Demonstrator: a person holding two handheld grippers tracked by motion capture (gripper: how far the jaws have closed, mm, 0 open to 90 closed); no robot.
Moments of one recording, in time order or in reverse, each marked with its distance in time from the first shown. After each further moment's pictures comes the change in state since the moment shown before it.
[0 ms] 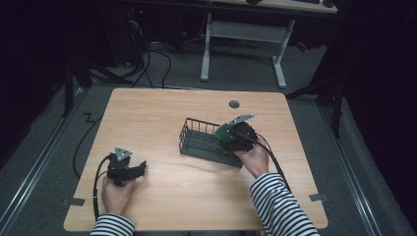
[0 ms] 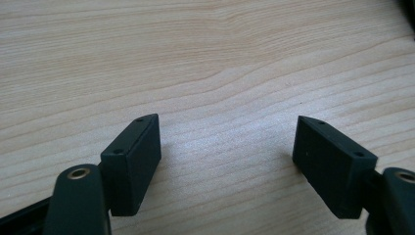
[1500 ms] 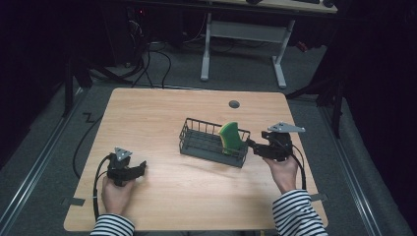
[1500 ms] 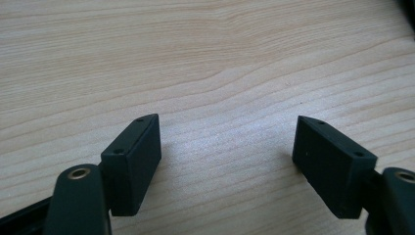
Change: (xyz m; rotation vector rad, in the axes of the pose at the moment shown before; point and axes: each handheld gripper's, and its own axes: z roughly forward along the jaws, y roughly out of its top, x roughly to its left) left arm 0.000 0.000 0.000 0.000 0.000 0.000; right arm -0.043 -0.063 -0.077 -0.252 -0.004 0.196
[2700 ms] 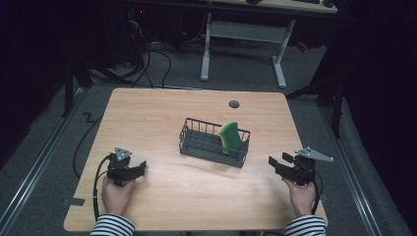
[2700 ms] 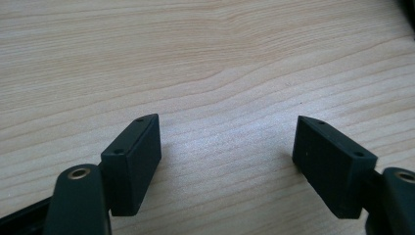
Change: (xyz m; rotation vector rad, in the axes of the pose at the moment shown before) left arm 0.000 0.000 0.000 -0.001 0.001 -0.001; right arm -0.037 -0.084 -0.031 -0.037 -0.042 0.197
